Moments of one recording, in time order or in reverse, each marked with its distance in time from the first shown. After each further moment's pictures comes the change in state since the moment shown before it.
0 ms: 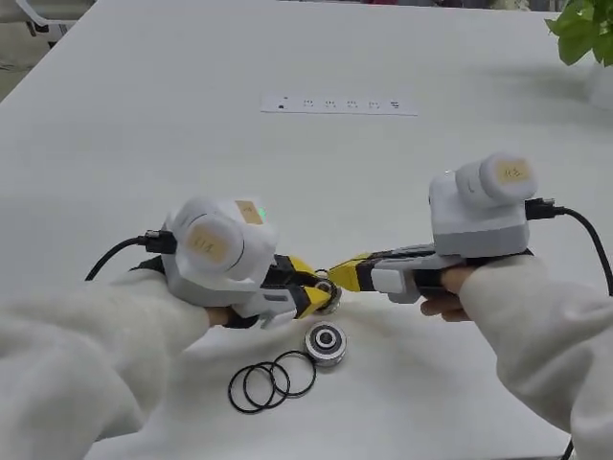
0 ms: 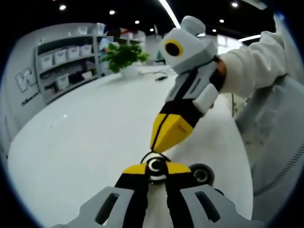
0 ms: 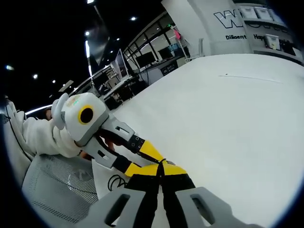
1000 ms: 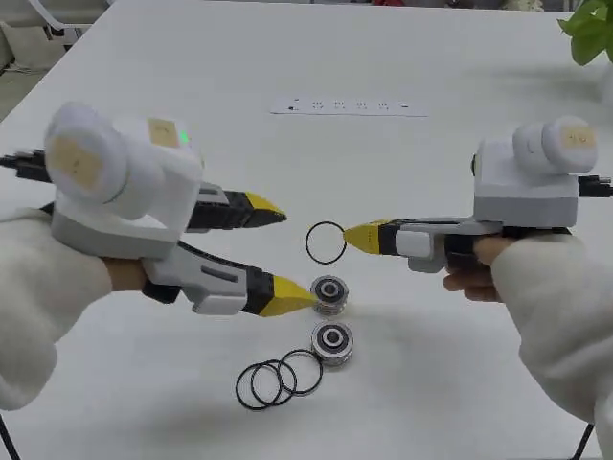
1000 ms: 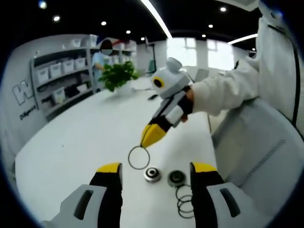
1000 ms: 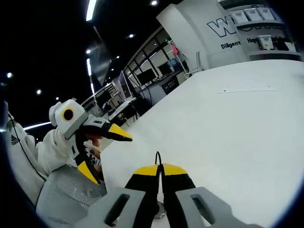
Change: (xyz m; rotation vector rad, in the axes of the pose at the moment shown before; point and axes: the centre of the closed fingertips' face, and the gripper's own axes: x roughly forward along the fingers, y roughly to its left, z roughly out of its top) left arm -0.104 -0.013 0.063 0.061 -0.084 -0.052; right arm -0.029 0.016 0.048 0.072 -0.161 0.044
